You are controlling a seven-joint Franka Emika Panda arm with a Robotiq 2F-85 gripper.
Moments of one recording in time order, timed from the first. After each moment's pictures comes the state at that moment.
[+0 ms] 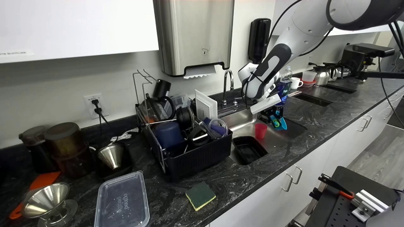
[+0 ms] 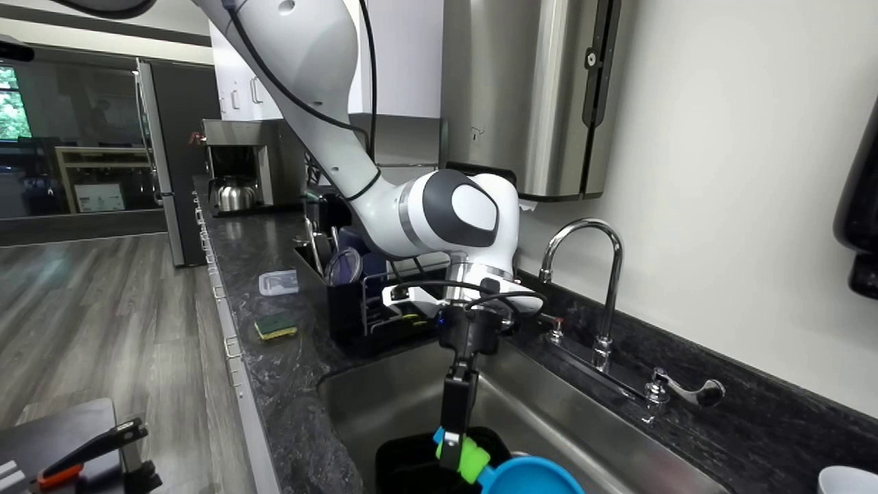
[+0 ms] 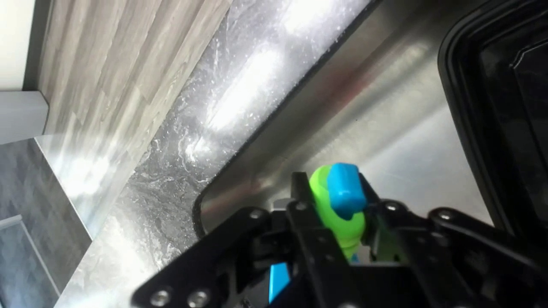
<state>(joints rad) -0.03 0.60 -0.29 -1.90 -0.34 2.04 0.86</state>
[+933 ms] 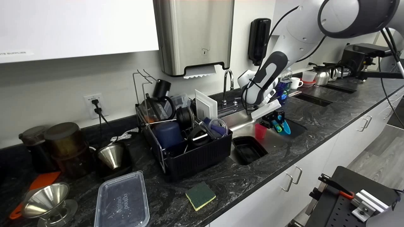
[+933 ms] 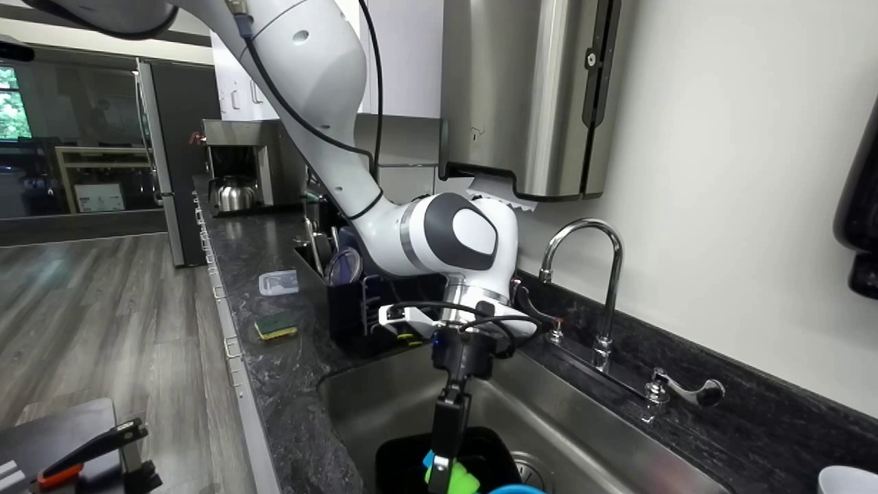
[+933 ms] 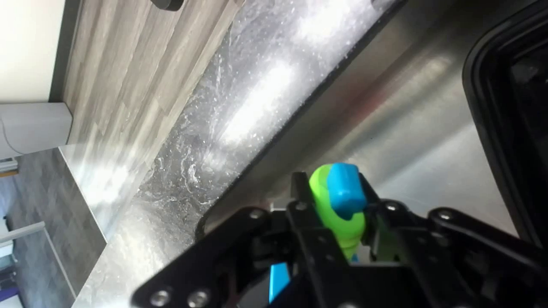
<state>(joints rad) -0.03 0.66 -0.29 -1.88 -0.34 2.02 0.88</state>
